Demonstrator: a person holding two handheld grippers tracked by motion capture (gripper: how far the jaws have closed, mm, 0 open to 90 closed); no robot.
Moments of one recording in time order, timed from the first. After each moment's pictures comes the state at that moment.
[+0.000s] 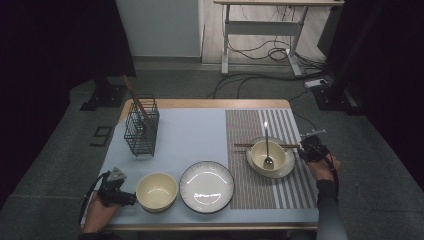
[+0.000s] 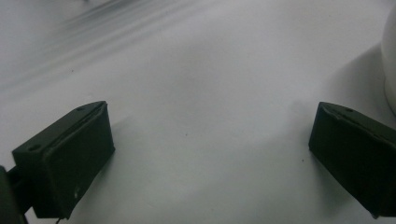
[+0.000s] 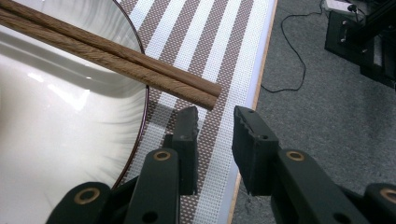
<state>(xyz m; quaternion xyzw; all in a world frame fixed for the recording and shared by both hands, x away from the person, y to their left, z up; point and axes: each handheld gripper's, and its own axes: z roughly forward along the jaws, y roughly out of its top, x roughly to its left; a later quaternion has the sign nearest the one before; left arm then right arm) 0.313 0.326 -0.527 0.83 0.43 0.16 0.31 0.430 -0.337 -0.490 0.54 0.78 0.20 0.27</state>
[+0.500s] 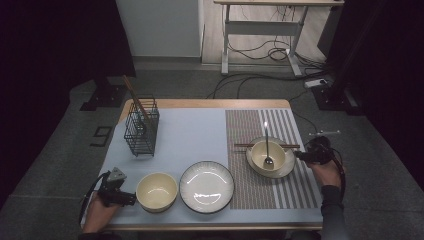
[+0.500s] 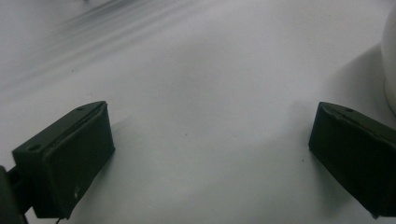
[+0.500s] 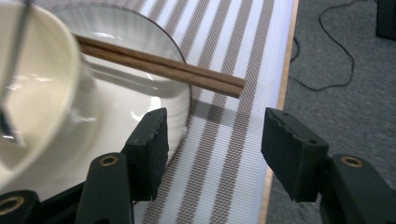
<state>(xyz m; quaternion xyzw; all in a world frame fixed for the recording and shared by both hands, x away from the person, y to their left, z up) 0.313 0.326 -0.527 0.83 0.43 0.16 0.31 0.407 -0.347 -0.466 0.56 0.75 0.28 0.20</state>
